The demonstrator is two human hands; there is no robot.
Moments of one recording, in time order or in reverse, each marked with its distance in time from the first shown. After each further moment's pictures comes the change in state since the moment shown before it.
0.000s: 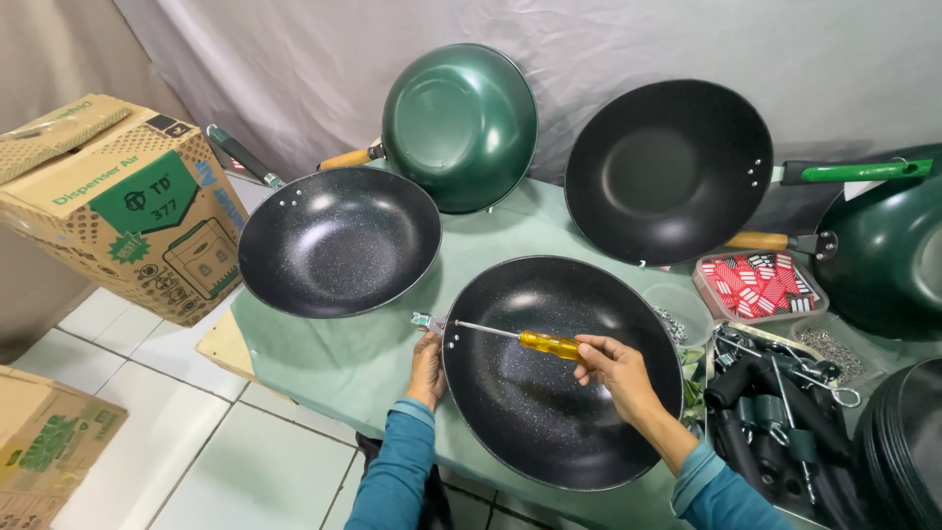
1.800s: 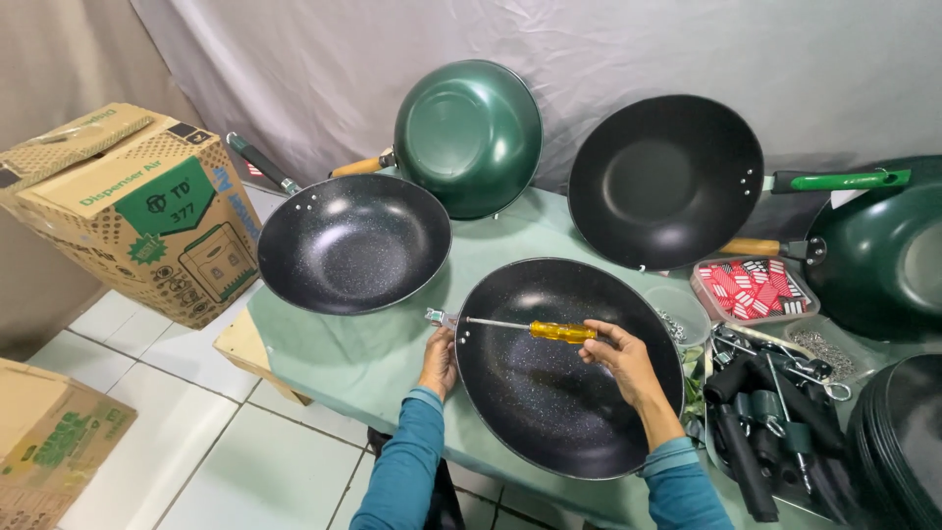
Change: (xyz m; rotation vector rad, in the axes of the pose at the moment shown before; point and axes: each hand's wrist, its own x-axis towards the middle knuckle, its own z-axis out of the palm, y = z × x) left_hand 0.027 -0.015 -0.022 0.039 -0.049 -0.087; right_hand 0.008 0.006 -0.005 0.019 -0.015 -0.127
